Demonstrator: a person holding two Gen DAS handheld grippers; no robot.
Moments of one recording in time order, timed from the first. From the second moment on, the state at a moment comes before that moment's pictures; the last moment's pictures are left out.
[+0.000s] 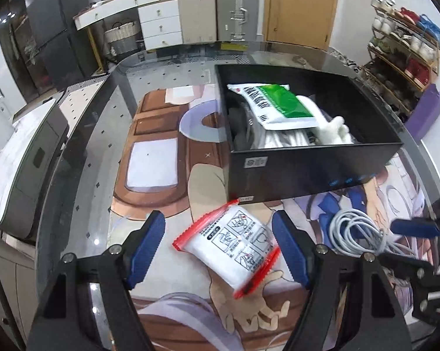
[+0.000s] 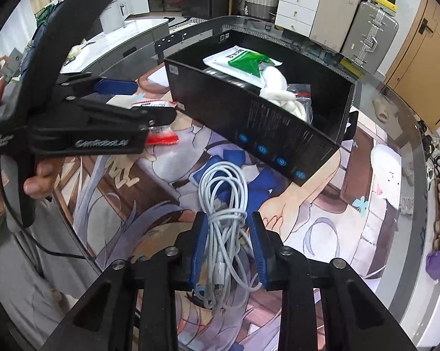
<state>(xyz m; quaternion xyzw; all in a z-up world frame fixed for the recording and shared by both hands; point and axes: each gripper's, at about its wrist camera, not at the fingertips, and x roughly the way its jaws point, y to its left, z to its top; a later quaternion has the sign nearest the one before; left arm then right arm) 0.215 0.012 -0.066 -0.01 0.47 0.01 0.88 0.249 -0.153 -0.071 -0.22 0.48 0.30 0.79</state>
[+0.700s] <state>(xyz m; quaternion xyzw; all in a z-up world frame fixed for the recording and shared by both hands) 0.194 0.003 -0.075 0.03 0.49 -0.06 0.87 0.240 -0.151 -0.078 -0.21 0.50 0.33 0.78</state>
